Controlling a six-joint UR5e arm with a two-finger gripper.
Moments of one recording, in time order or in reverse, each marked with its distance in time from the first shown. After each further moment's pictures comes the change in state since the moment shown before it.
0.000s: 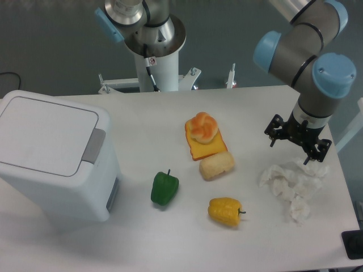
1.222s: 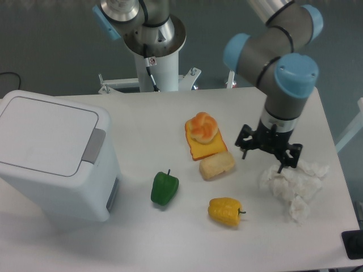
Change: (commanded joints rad) arm -0.156 0.141 -0.115 0.108 -0.116 -0.322
